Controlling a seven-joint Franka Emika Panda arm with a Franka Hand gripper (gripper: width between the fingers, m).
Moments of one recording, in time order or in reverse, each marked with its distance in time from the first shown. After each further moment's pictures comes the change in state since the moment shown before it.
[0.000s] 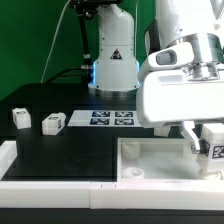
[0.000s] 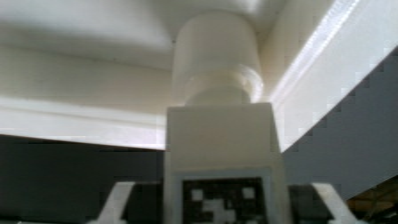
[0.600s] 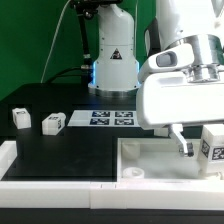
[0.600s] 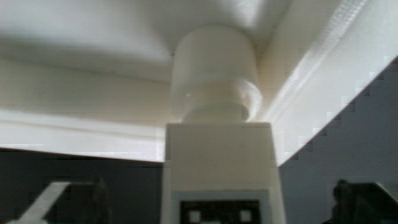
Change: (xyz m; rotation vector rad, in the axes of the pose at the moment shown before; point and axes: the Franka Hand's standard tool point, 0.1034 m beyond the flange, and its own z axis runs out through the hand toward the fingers) arm -0.004 0.000 0.002 0.003 -0.015 0.000
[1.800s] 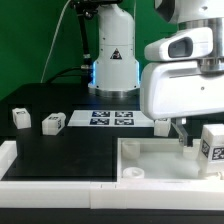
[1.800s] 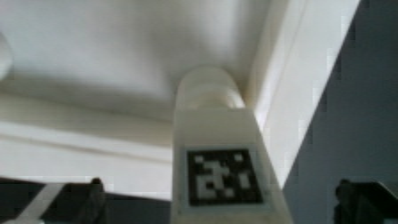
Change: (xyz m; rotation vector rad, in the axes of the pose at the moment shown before) arm 0.011 0.003 -0.014 0.053 -0.494 0.023
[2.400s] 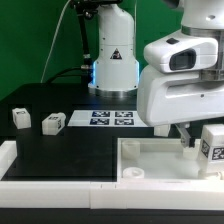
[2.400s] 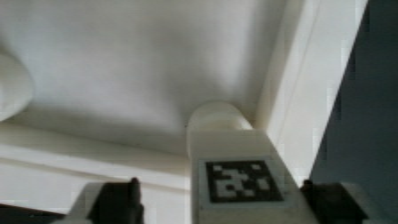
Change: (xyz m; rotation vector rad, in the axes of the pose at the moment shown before) arm 0.002 0.006 0.001 0.022 -0.190 -0.004
